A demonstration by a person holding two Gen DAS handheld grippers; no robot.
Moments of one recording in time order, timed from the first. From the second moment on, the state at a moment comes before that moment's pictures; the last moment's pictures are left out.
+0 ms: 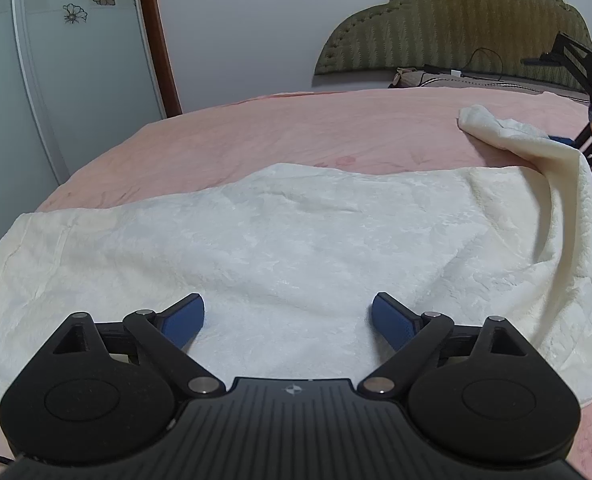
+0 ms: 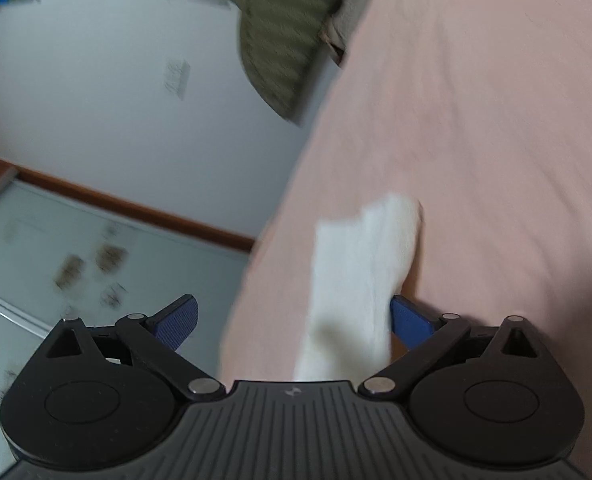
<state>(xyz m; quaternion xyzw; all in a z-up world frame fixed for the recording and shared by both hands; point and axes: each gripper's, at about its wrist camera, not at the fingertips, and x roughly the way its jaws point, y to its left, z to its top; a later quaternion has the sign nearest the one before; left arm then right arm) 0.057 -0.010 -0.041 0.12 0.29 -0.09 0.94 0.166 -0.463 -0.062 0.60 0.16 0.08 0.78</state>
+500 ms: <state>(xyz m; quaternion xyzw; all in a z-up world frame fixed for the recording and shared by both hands) 0.059 -0.010 -0.041 0.12 0.29 -0.09 0.94 0.185 -0.454 -0.047 0.47 0.22 -0.01 0.85</state>
